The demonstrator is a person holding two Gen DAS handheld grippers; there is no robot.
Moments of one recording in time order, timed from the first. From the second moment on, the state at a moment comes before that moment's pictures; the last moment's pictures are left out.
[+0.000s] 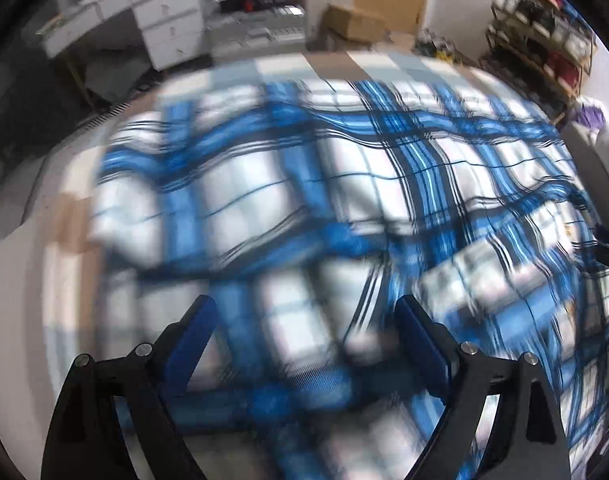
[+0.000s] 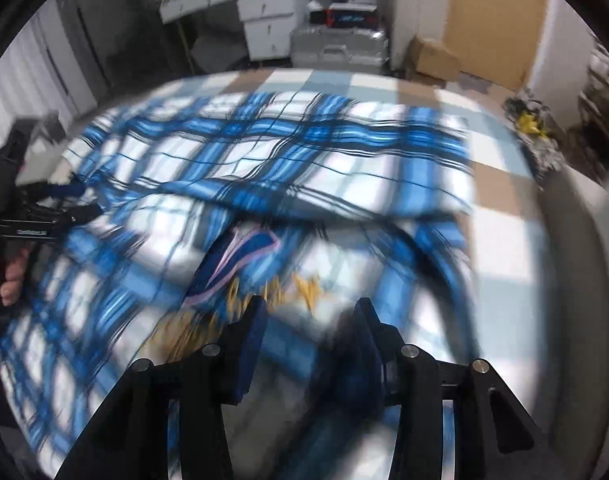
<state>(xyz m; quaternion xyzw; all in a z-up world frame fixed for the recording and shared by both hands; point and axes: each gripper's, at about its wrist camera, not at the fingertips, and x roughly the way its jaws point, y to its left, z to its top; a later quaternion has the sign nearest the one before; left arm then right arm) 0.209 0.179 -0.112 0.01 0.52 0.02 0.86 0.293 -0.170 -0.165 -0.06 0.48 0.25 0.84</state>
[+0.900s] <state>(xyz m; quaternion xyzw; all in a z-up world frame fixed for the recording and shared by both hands) -0.023 0.204 -0.100 -0.09 0.48 0.09 0.87 0.115 -0.285 -0.183 0.03 0.50 0.23 0.83</state>
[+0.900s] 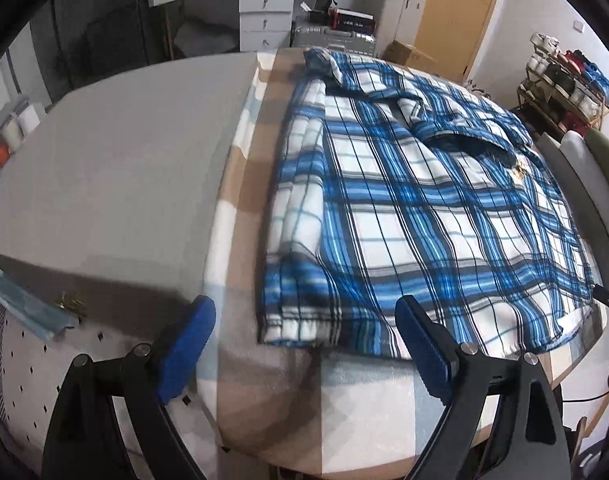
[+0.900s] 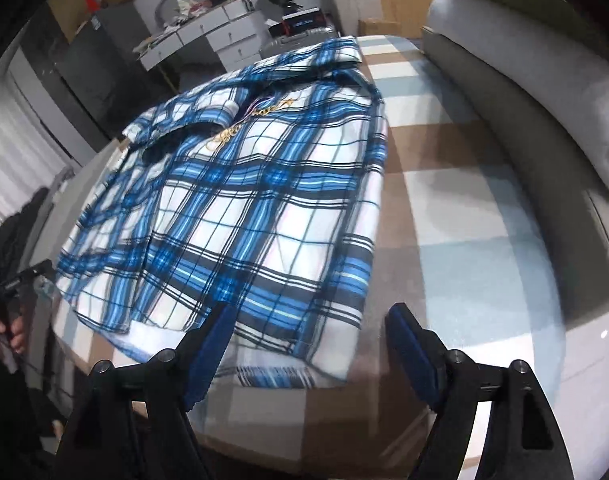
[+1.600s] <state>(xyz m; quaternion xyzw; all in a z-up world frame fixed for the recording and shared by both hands) -0.014 0.203 -0.108 -0.05 0.50 0.07 0.86 0.106 -0.313 -0.174 -0.02 0.47 0.11 0.88</state>
